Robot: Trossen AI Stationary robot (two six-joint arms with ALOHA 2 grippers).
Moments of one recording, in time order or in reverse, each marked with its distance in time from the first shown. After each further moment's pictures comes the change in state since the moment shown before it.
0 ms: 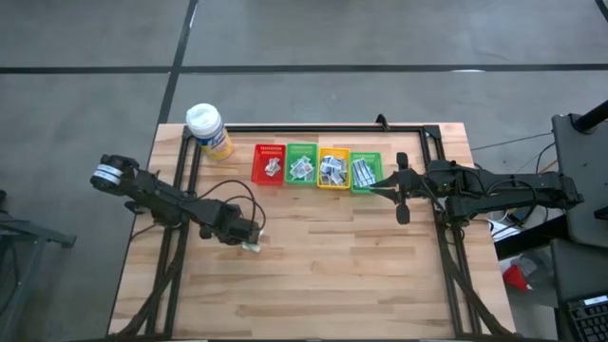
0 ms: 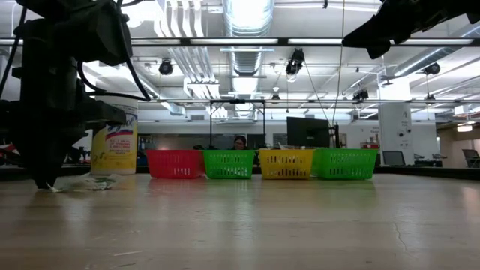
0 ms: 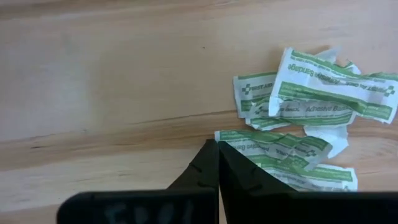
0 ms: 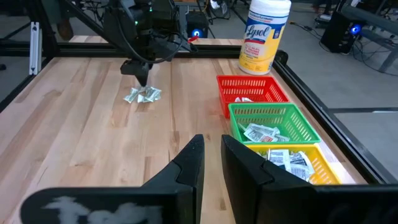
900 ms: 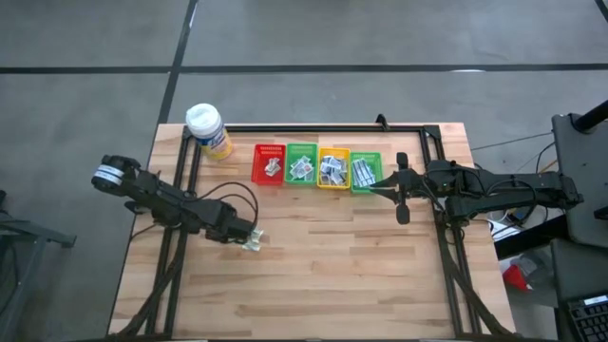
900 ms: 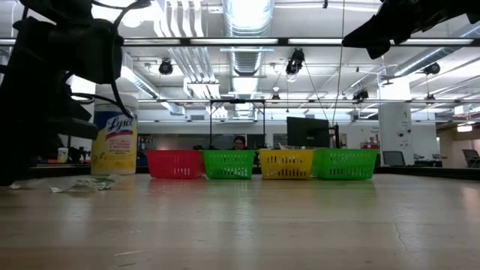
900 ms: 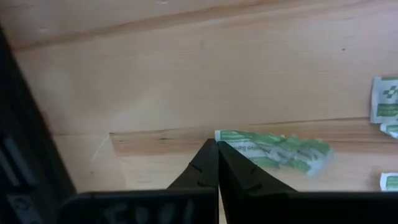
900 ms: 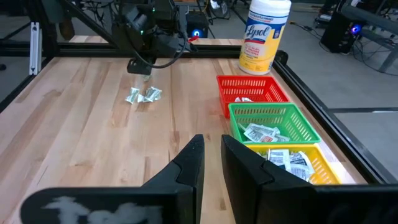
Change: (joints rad) left arm 0.001 -0.019 0.009 -0.256 0.057 0.051; right arm 0.000 0.000 0.000 0.000 0.000 0.002
